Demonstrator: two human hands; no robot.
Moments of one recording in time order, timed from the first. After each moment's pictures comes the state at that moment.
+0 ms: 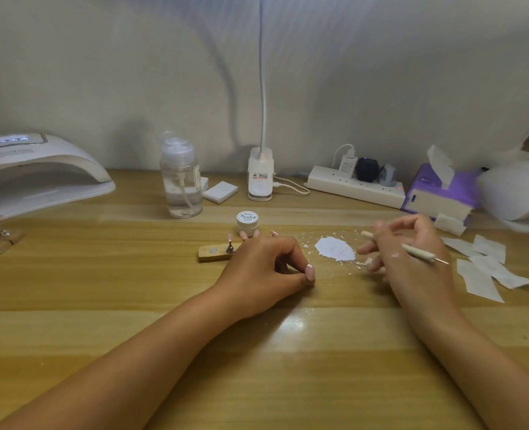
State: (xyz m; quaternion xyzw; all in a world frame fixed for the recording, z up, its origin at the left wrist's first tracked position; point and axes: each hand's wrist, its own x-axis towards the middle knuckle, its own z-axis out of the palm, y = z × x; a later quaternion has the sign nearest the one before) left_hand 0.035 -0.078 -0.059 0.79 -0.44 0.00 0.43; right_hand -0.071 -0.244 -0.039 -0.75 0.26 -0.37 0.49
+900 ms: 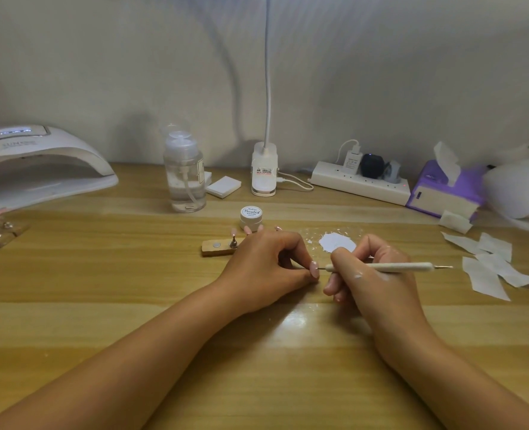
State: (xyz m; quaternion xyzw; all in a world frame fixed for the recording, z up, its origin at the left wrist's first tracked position) left_hand 0.037 -0.077 -0.061 0.79 -0.46 0.02 0.41; right_hand -0.071 -0.196 -0.046 -0.69 0.20 -0.27 0.64
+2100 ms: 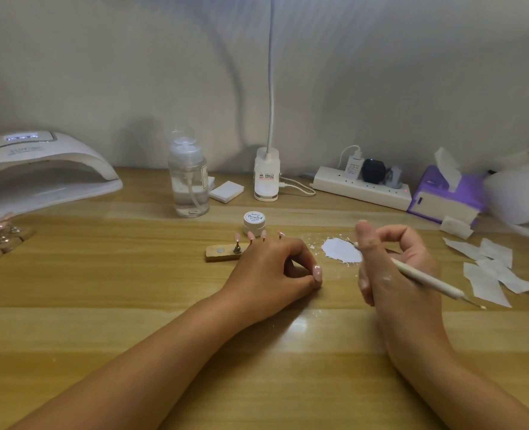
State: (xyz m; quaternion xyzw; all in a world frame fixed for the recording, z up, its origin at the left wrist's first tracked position) left_hand 0.030 -0.076 -0.055 0.81 -0.42 0.01 0.41; right_hand -0.080 -0.196 -0.033 -0.67 0.16 -0.37 0.63
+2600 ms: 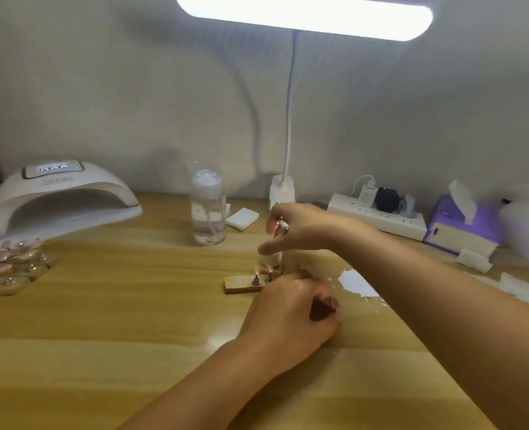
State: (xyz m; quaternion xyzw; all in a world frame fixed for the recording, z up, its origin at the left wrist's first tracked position) left_hand 0.026 -0.075 -0.060 0.83 -0.42 0.06 0.36; right_hand 0.081 -0.195 0.021 -0.99 0.03 0.03 0.16
